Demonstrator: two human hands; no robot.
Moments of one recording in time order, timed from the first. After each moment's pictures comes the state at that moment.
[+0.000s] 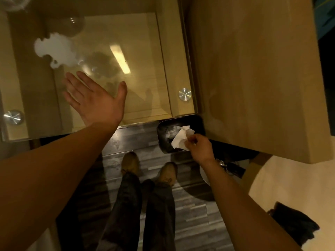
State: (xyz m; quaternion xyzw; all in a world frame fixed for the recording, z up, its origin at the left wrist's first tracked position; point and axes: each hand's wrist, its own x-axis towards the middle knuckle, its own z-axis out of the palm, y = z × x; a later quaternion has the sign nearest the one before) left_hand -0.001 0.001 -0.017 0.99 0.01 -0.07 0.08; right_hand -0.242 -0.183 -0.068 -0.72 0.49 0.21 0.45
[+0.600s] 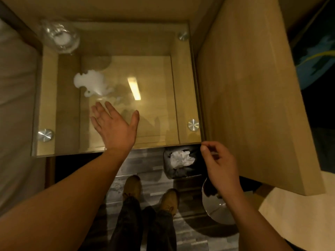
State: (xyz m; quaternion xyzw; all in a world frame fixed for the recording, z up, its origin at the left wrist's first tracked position) left_hand -0.002 0.012 -0.004 0.98 0.01 -0.10 0.19; right_hand -0.206 -0.181 0.070 -0.77 0.40 0.00 0.50
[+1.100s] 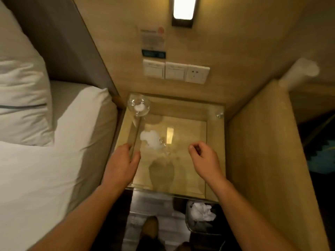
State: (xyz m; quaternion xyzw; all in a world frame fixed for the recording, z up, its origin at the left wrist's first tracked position) left_hand 0.060 0.124 0.155 0.95 0.02 -0.12 0.29; right_hand 0.010 -0.130 0.150 -0.83 0.24 0.04 0.49
